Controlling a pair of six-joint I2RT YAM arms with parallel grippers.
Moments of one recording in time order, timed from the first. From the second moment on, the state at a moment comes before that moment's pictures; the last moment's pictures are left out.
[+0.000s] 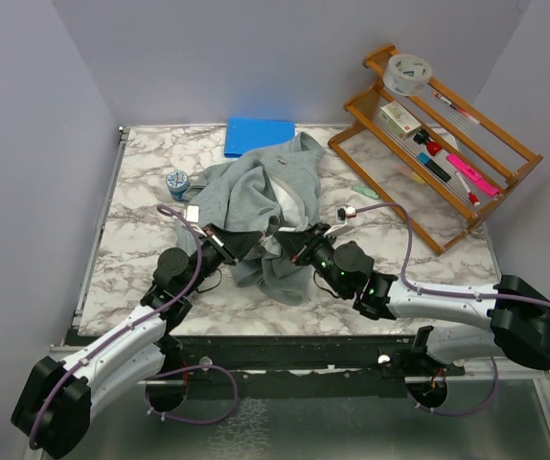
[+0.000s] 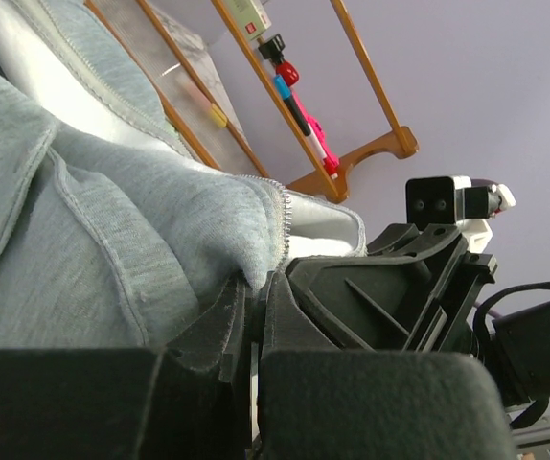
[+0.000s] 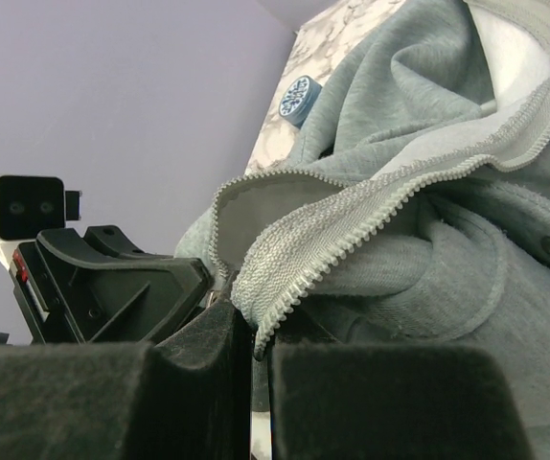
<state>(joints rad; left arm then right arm) -0.55 0.80 0.25 0.65 0.18 -1.01 1.07 1.27 0.59 0.66 0.49 0.85</state>
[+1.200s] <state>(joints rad) -0.56 0.79 0.15 0.59 0.39 -0.86 1.05 1.16 0.42 0.65 0.27 0.64</state>
